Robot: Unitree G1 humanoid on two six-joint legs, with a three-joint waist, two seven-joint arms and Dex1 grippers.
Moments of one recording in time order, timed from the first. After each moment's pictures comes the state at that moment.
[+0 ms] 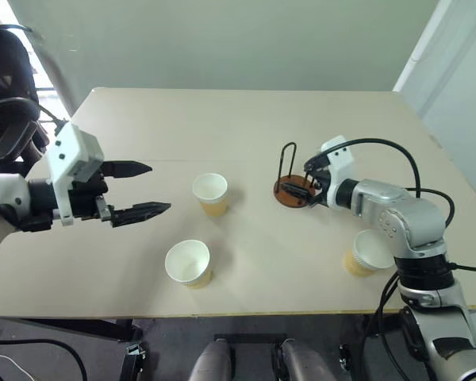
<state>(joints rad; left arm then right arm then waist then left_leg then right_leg) -0.29 1.12 0.40 -0.32 -0.67 0.72 -1.08 -0.68 -0.44 0.06 -0.15 0.39 0.98 0.46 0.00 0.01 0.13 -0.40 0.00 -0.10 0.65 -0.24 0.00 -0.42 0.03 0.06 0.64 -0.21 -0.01</state>
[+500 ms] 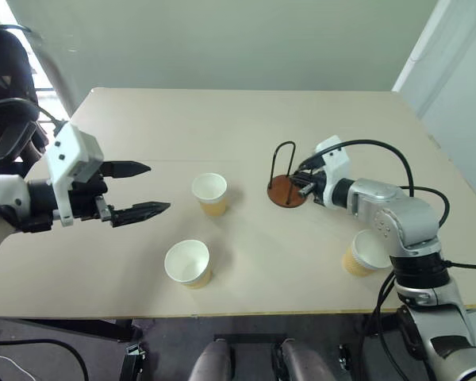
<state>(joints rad) -0.28 1.12 0.40 -0.32 -0.67 0.72 -1.06 -0.69 -0.44 0.09 -0.14 0.36 0.97 0.47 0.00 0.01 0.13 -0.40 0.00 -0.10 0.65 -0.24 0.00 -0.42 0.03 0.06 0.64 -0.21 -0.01</state>
